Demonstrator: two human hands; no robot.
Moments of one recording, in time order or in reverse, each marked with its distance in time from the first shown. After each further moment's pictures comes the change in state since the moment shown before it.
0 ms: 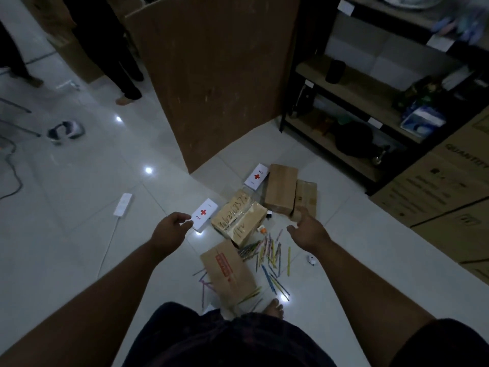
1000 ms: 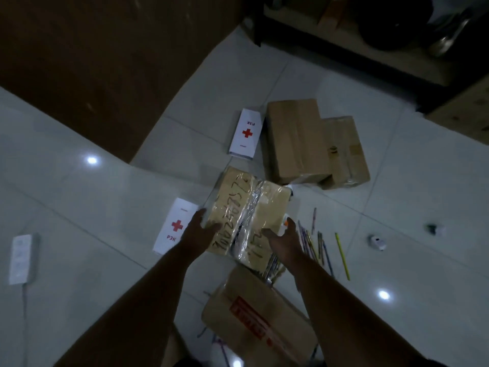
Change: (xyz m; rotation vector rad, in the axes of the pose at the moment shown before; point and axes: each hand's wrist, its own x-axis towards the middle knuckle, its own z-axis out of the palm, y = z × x) left_hand 0.501 -0.256 0.319 0.056 -0.551 -0.048; right_hand 0.401 0.073 0.425 0.876 0.125 0.633
